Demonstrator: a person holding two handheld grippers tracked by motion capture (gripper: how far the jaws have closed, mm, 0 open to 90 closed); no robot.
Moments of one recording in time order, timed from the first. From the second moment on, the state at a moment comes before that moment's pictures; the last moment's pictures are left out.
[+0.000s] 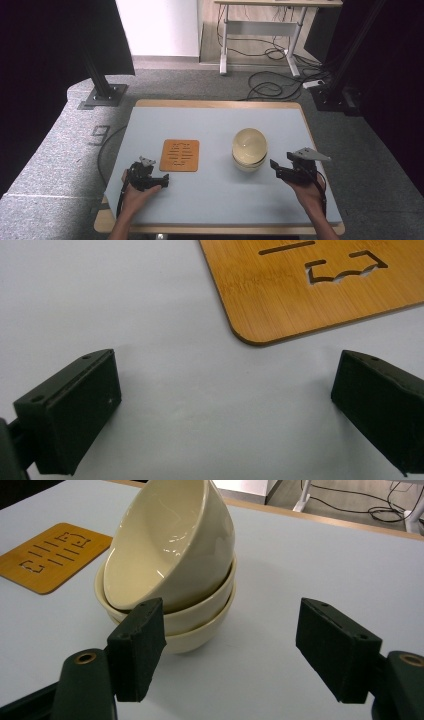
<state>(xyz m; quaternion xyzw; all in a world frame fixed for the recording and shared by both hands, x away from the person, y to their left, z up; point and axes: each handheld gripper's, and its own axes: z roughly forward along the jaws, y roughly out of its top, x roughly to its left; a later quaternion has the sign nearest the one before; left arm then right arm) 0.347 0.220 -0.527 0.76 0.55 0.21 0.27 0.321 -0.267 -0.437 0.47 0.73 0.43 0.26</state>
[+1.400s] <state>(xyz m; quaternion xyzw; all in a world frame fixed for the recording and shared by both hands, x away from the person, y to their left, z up) 0.347 0.220 -0.527 0.76 0.55 0.21 0.27 0.340 -0.248 -0.416 0.47 0.72 0.43 0.26</state>
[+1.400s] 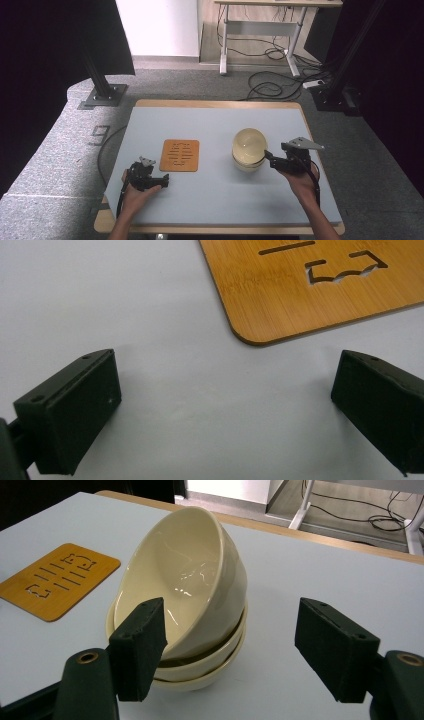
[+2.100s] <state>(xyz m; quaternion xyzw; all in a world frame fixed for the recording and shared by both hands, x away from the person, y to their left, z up) 0.347 0.220 -0.527 0.76 0.55 0.21 0.27 0.352 -0.239 -0.420 0.48 0.73 0.42 0.26</state>
